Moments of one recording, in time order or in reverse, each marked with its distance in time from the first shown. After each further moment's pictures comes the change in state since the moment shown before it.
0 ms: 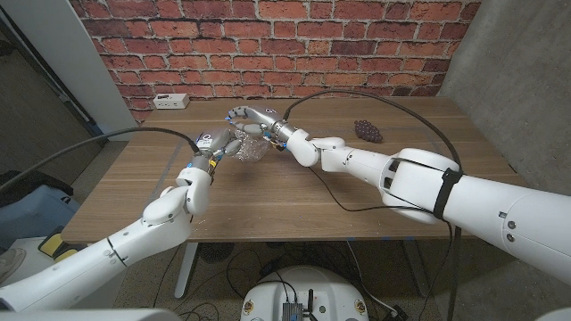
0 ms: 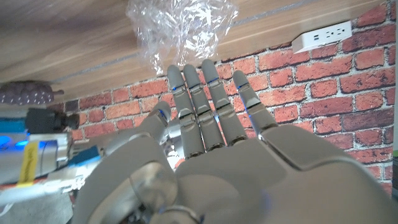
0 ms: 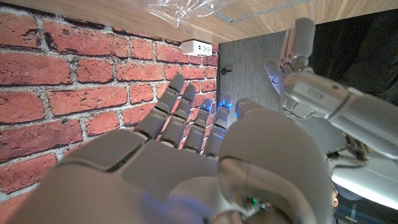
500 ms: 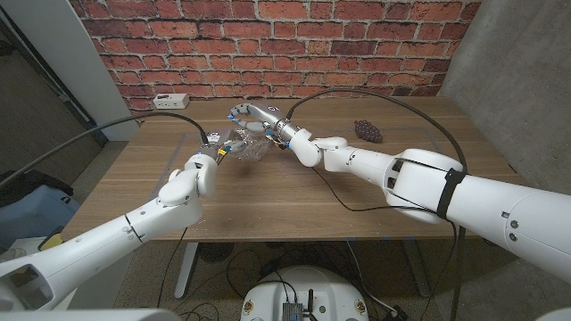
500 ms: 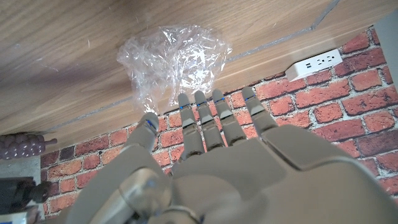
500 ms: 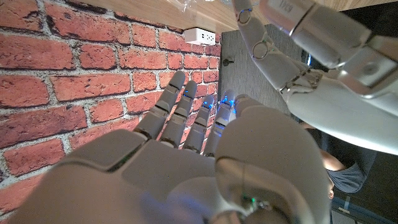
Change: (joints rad) left arm -0.215 -0.015 0.168 0.051 0.084 0.185 -0.301; left_hand -0.165 -0.054 -0.041 0.043 -0.015 -0.293 -0.059 -0.159 -0.064 -0.279 -0.029 -0.191 -0.116 -0.287 0.026 -0.212 -0.167 -0.169 0.031 -0.118 -0.042; right arm -0.007 -0.042 -0.010 -0.043 -0.017 0.008 -0.074; right_hand 0.062 -0.007 -0.026 -0.026 0.030 0.072 0.004 0.028 0.000 0.049 -0.005 0.016 0.005 0.062 0.000 0.019 0.000 0.040 0.018 0.014 0.000
